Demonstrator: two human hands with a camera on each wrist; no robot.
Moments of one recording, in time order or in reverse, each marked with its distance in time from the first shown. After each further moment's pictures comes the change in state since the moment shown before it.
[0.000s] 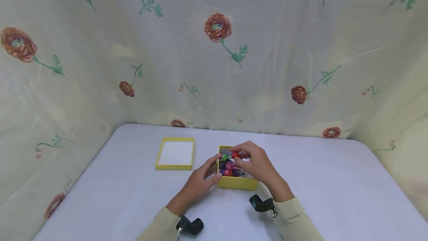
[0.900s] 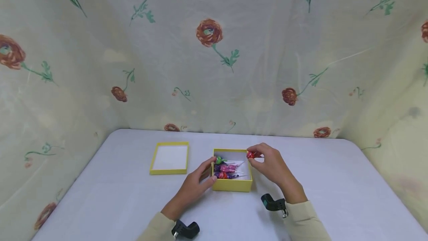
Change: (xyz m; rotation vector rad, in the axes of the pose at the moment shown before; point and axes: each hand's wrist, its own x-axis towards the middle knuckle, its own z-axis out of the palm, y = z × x) left_hand 0.002 0.003 0.003 0.010 -0.001 0.012; right_hand -0.020 0.020 -0.042 -0.189 0.066 0.110
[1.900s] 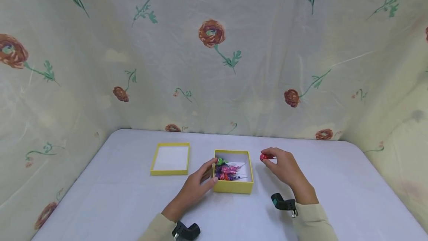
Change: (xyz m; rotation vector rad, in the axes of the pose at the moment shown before) left_hand -0.001 0.005 -0.002 -0.007 -0.007 0.005; right_hand -0.002 0.032 -0.014 -0.085 -0.044 0.116
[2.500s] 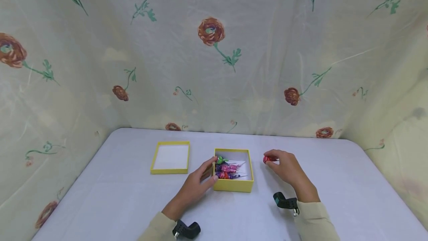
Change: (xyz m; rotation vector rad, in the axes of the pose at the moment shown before) left_hand 0.000 -0.002 0.000 -0.004 -0.001 0.018; right_hand -0.002 0.013 0.001 -0.009 -0.065 0.042
